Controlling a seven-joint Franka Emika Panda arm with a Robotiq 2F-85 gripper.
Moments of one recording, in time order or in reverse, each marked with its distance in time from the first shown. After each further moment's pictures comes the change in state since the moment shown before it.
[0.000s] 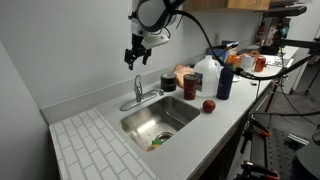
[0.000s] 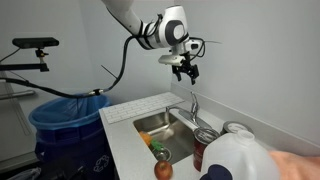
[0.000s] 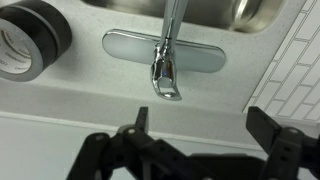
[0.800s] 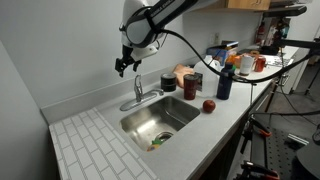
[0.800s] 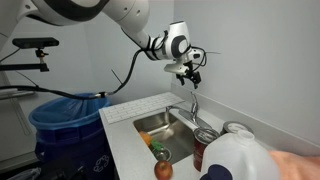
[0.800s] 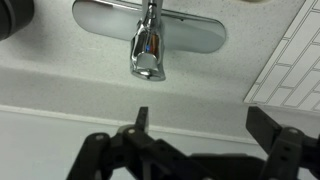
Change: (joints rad) arm 0.034 0.212 -0.023 0.210 0.004 0.055 0.000
